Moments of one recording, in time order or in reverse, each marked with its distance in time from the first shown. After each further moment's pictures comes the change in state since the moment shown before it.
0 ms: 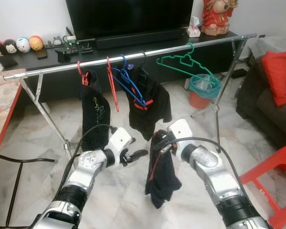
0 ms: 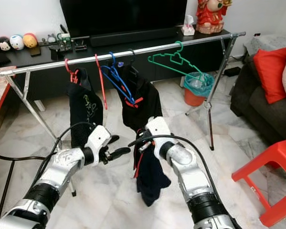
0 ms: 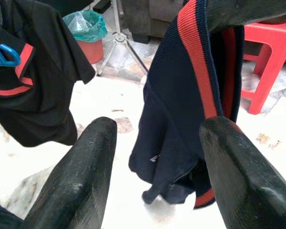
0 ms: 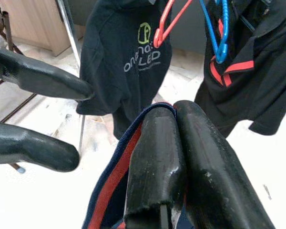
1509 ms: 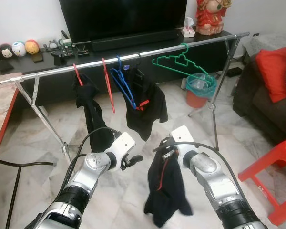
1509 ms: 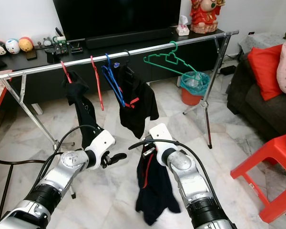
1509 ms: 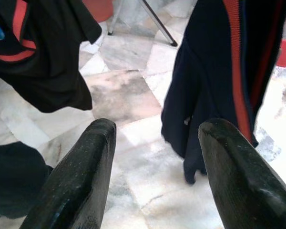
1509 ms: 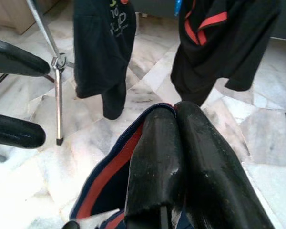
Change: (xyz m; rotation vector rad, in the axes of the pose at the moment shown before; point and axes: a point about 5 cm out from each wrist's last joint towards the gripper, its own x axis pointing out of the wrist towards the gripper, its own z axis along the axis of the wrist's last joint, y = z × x) left arm 0.006 -0.007 -0.012 0.072 0.203 0.063; right arm -0.002 0.001 -0.021 0.016 0.140 -0.107
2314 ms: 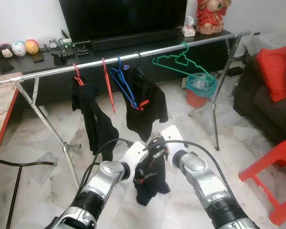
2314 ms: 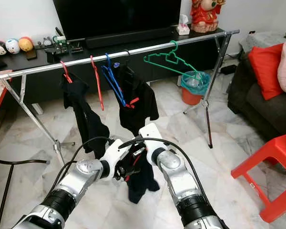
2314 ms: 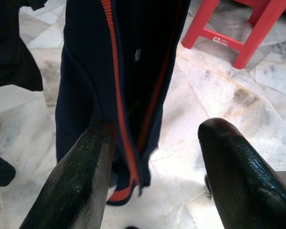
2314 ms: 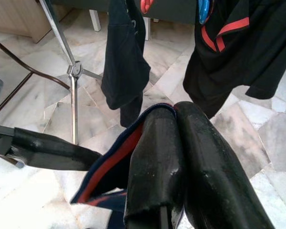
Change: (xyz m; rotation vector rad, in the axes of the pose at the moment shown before) left arm 0.022 -0.041 -0.002 -0.195 0.066 -0.099; right arm 0.014 0.025 0.009 0.035 -0.020 0.041
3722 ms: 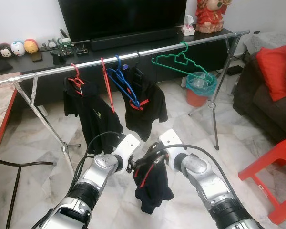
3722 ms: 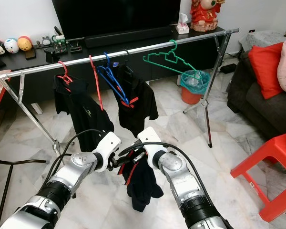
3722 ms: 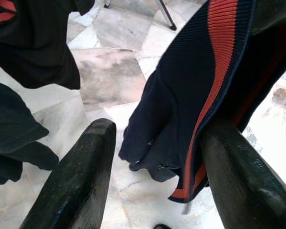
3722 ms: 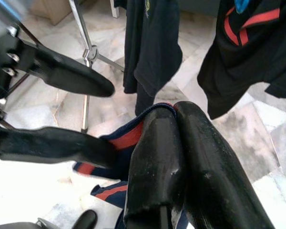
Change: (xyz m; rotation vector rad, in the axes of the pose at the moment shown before) left arm -0.007 0.028 0.007 0.056 0.012 0.119; right arm -0.004 0.003 -0.005 -0.056 0.026 0.101
